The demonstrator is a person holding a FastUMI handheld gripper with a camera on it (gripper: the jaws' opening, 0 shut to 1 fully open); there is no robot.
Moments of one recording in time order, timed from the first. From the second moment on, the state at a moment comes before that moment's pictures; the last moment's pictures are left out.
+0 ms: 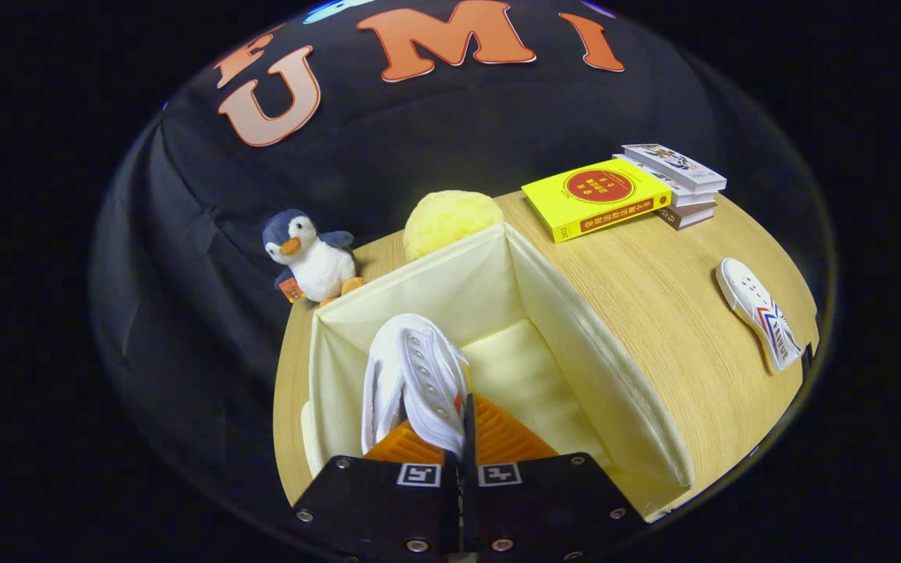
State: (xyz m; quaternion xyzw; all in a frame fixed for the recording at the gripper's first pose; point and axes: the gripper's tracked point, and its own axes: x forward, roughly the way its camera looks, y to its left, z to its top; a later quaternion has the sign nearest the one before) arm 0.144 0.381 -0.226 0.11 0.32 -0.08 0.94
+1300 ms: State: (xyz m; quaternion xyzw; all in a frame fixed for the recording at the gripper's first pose) arm 0.114 0.193 -0.135 0.02 0.20 -0.06 0.98
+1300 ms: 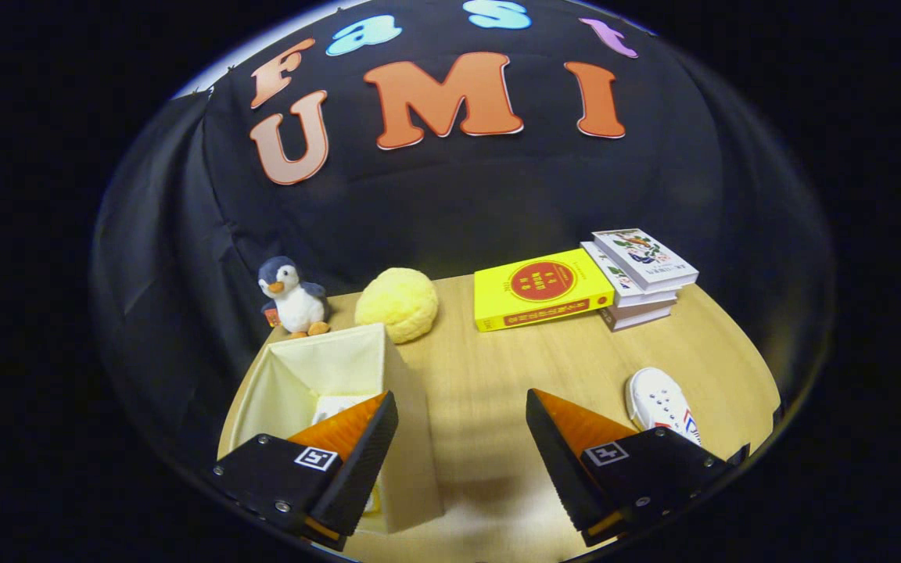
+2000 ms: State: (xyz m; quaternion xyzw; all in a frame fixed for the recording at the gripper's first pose) arm 0.058 -0.054 -0.203 0.02 0.23 -0.16 0.96
